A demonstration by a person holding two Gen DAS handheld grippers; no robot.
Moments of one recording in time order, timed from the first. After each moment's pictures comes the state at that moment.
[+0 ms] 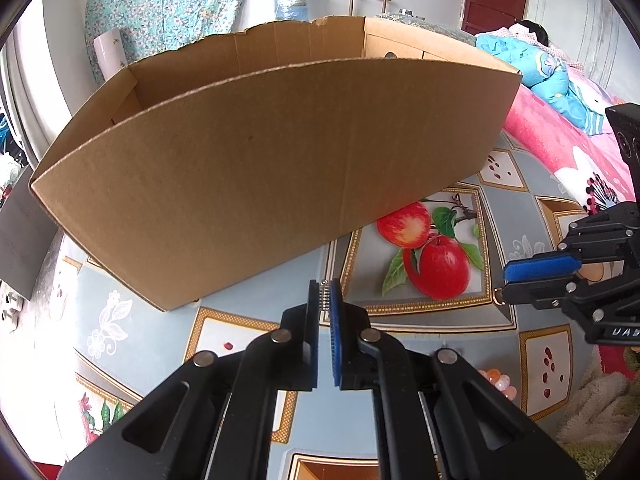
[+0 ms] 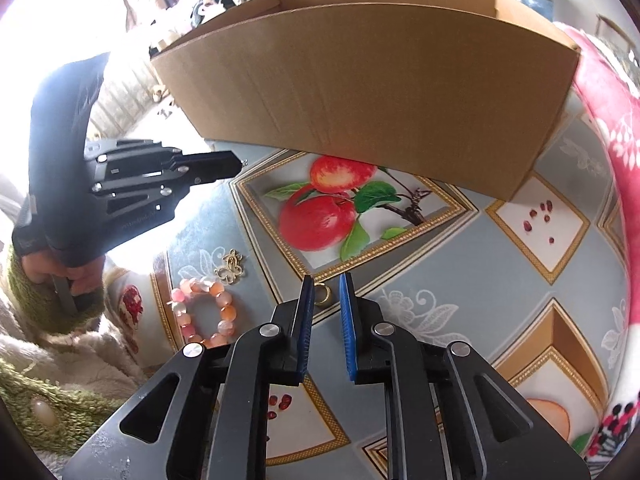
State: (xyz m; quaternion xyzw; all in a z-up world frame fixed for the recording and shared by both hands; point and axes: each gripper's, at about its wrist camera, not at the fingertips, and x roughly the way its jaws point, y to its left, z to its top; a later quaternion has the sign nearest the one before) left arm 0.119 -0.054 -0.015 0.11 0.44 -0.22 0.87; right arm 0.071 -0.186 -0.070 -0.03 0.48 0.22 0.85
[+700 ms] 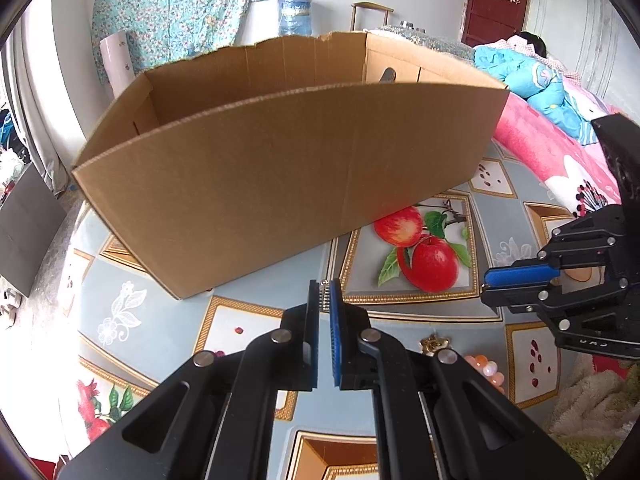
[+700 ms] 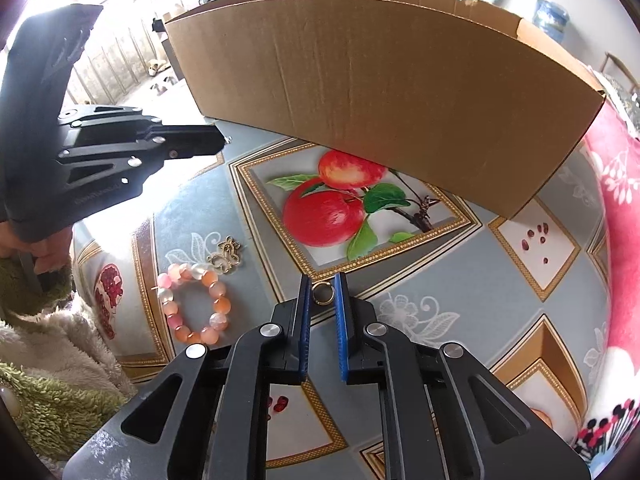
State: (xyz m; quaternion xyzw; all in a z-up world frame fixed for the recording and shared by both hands) left arm 0.104 -0.039 -0.002 0.10 0.42 -0.22 0.88; right arm 0.061 -0.156 -0.075 -0.09 0.47 0.20 0.85
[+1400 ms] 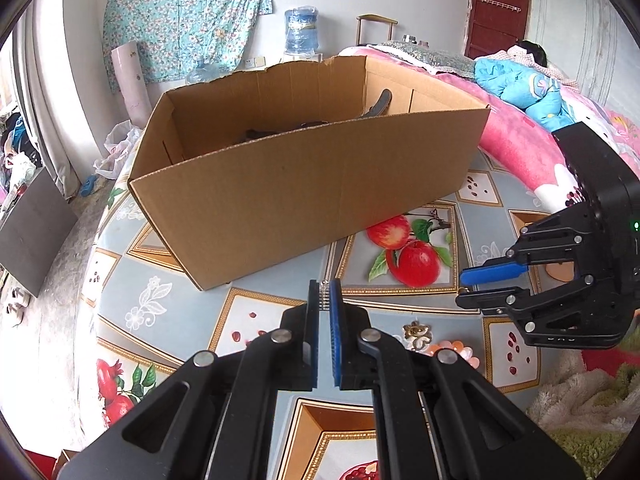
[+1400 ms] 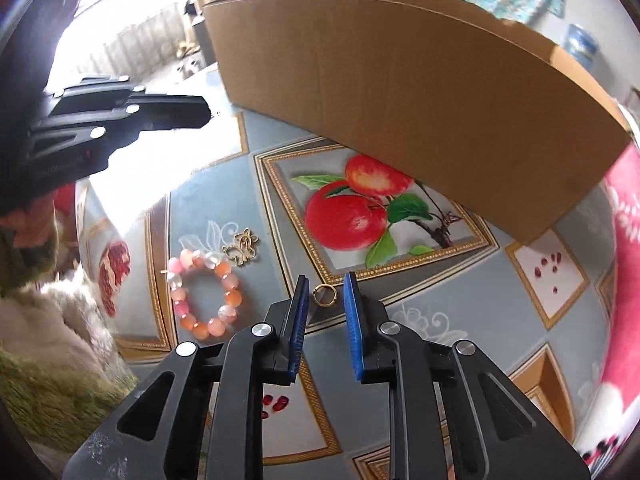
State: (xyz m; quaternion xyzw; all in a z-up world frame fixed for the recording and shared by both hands) left arm 0.079 -0.035 0.020 0.10 0.40 -0.20 0.89; right arm 0.056 -0.143 -0.078 -0.14 0.46 0.25 0.84
